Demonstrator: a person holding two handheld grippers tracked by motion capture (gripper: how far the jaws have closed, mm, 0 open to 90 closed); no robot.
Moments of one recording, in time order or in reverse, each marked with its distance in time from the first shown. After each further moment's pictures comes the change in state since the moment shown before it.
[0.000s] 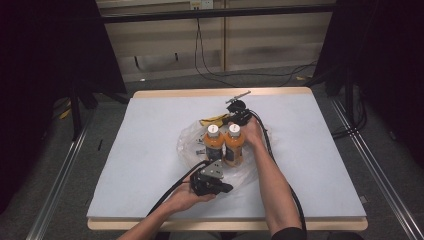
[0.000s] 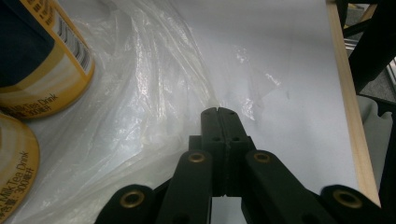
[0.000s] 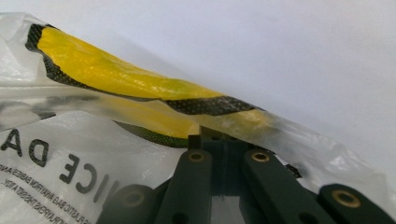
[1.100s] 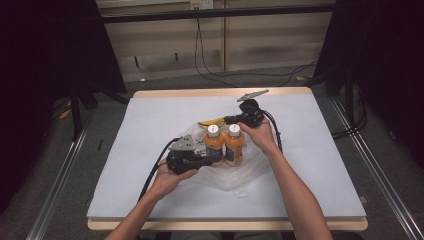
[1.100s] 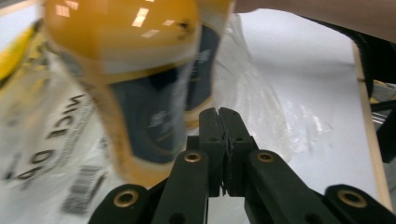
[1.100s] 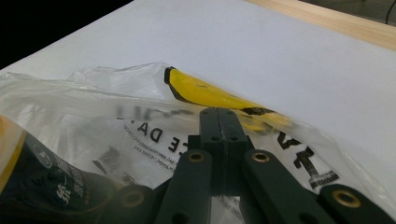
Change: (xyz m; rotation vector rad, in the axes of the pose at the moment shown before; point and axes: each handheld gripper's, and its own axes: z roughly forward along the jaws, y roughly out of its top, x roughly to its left) left arm 0.041 -0.005 -0.072 -0.229 0.153 -0.153; right arm 0.020 -0.008 -0.076 -0.151 0.161 -0.028
